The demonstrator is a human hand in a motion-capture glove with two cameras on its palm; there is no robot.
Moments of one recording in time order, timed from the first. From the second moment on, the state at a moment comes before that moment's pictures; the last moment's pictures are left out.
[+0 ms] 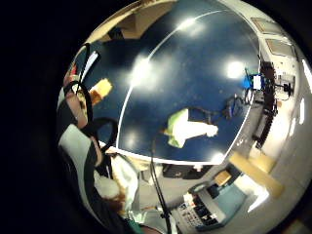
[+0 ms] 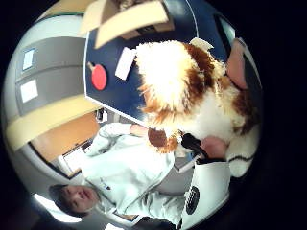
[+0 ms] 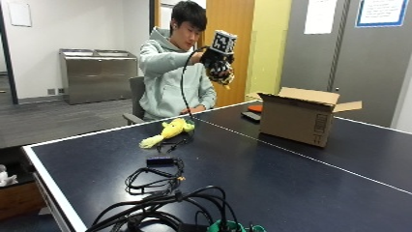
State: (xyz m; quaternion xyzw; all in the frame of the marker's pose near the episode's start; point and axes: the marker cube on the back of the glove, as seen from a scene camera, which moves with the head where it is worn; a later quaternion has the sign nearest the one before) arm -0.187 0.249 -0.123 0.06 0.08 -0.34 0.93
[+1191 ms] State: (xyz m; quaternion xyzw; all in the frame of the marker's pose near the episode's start) arm -0.340 0.115 -0.222 0.26 -0.07 -0.21 0.94
